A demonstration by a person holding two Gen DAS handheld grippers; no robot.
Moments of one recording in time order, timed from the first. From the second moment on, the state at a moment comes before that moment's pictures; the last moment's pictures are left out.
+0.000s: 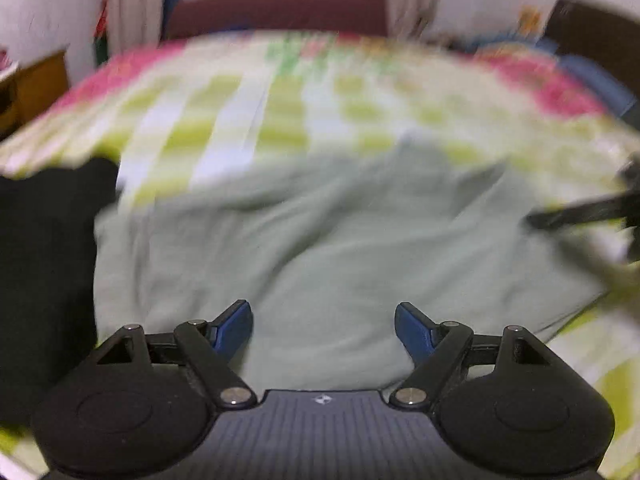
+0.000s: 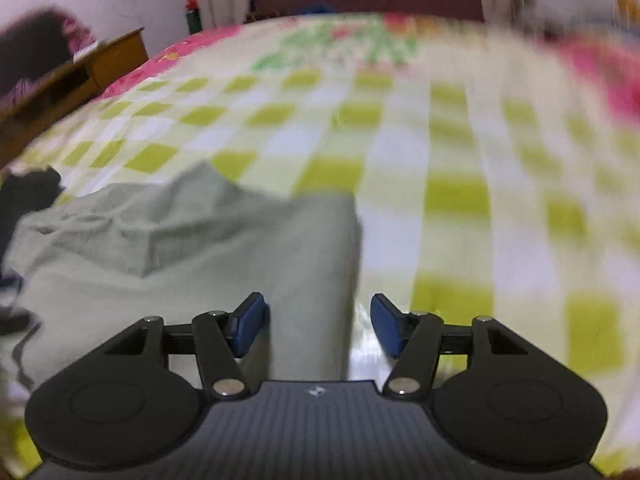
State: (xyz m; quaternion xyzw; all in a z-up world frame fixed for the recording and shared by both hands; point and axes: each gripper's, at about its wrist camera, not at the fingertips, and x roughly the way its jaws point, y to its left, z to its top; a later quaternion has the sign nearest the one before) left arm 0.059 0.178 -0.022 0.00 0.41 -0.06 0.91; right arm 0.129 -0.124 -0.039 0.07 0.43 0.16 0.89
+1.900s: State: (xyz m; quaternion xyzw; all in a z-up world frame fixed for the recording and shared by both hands) left arm 0.024 0.126 -0.009 -0.06 0.38 -0.07 0.92; right arm 0.171 0.034 -0.020 -0.15 0.44 0.50 0.73
